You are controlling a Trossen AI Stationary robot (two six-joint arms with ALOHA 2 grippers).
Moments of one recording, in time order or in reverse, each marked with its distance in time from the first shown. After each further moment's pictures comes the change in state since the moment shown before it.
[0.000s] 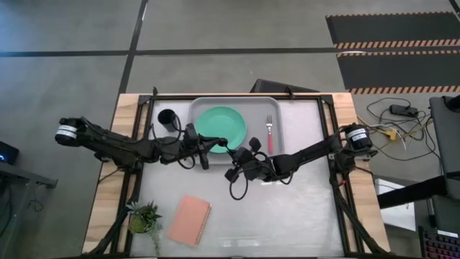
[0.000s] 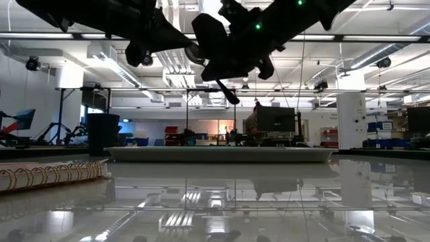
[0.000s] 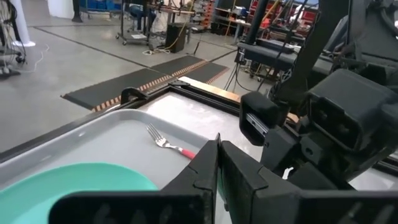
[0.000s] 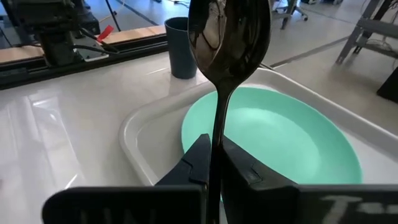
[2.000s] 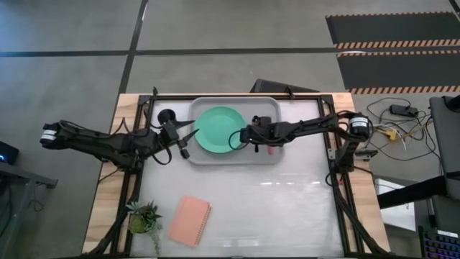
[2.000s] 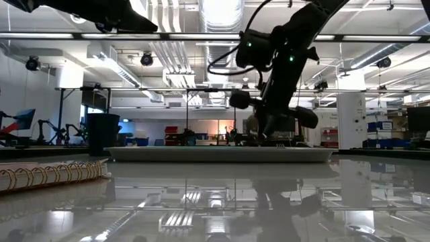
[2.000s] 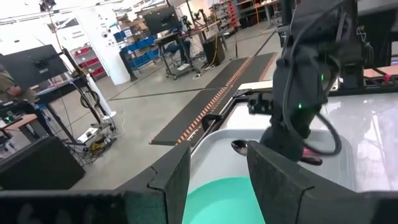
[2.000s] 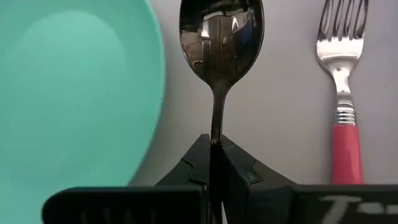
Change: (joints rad) left arm 0.007 -0.394 -0.034 -0.322 -0.156 0.527; right arm -0.392 -0.026 0.001 -0.703 -0.359 1.014
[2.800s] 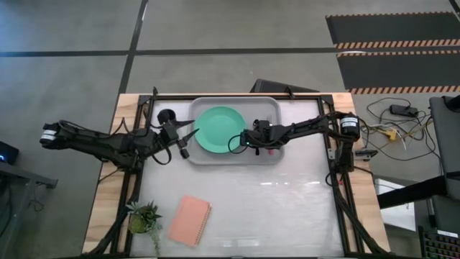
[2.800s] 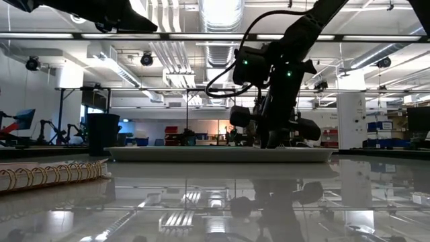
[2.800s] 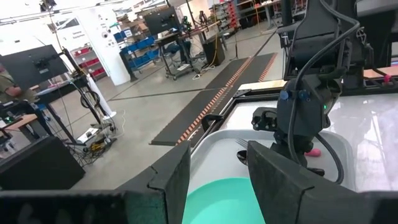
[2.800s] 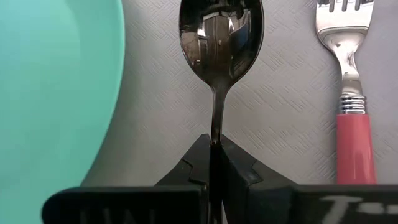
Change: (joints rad) left arm 0.000 -0.004 0.000 0.000 0.000 0.000; right arm 0.001 0.093 0.000 0.004 0.010 0.016
